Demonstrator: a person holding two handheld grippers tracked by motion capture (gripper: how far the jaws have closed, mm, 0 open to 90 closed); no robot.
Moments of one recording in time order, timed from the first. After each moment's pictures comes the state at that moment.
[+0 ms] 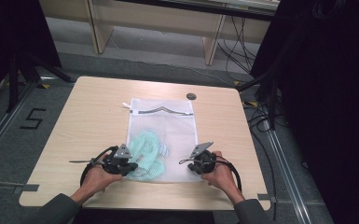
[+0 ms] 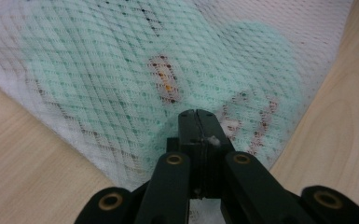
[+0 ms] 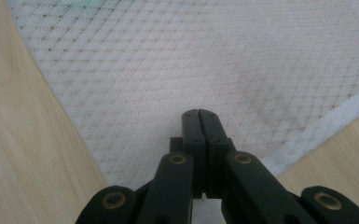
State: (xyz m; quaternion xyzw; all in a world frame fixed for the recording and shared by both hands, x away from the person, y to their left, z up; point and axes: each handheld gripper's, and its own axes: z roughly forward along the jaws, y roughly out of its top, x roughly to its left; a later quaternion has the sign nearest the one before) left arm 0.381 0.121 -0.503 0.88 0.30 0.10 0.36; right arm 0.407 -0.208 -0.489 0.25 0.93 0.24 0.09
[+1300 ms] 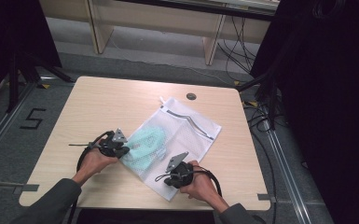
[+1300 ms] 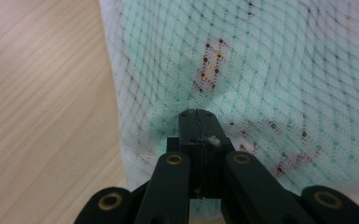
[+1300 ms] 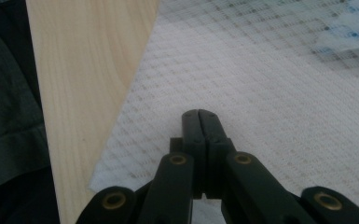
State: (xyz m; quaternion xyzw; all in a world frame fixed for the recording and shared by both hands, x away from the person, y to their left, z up) left arm 0.436 0.144 -0.505 0.88 0.32 0.16 0.32; right arm 0.370 -0.138 -0.492 0.15 0.95 0.26 0.02
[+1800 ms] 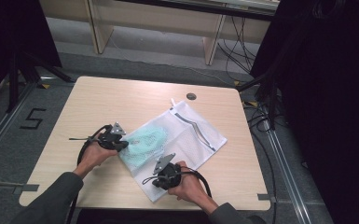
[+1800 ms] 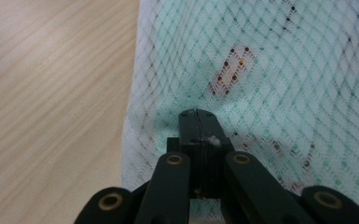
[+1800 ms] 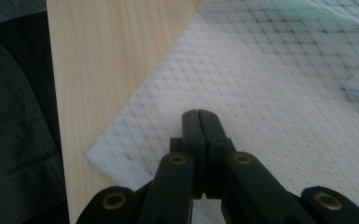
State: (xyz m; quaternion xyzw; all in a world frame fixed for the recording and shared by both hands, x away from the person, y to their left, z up) left arm 0.458 0.152 -0.506 0.87 0.34 0.15 0.33; right arm 0.366 -0.102 -0.494 0.13 0.95 0.27 0.02
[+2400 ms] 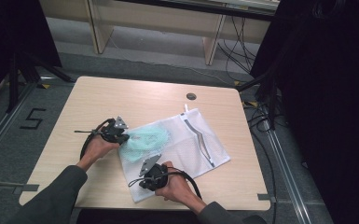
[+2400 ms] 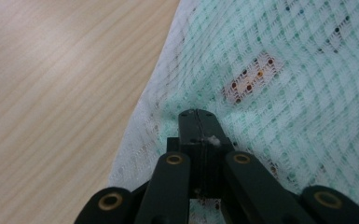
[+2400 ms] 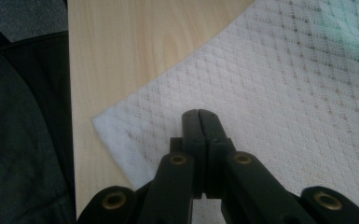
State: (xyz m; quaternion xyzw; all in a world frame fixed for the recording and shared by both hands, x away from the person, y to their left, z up) left arm 0.484 0.149 -0.506 0.87 0.33 0.18 0.32; right arm 0.363 -0.065 -0.496 0.10 0.95 0.29 0.01
